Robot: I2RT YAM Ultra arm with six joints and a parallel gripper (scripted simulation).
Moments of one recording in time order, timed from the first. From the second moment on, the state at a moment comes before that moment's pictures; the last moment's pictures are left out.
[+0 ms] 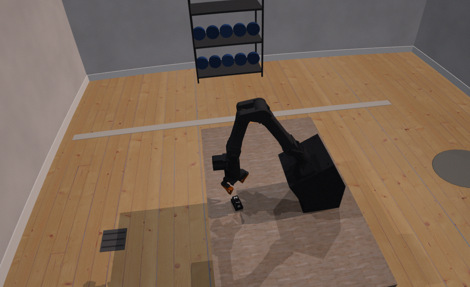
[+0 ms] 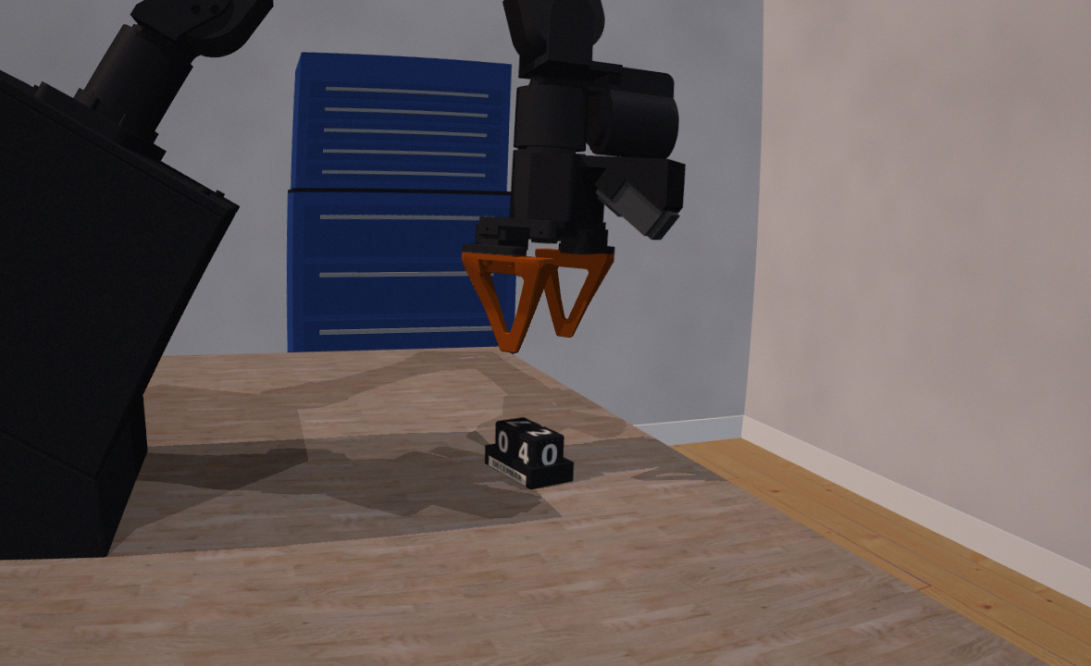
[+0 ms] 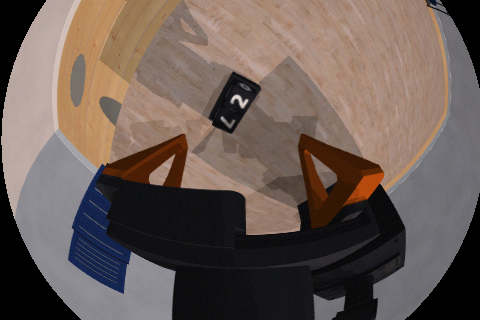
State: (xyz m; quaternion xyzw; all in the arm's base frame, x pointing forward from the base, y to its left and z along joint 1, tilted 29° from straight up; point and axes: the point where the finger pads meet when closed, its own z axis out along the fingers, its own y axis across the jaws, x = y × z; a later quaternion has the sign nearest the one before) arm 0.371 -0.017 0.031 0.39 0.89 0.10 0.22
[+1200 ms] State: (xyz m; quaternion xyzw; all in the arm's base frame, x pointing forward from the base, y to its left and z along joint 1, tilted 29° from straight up) arm 0.381 -0.017 0.021 0.60 0.76 0.16 0.20
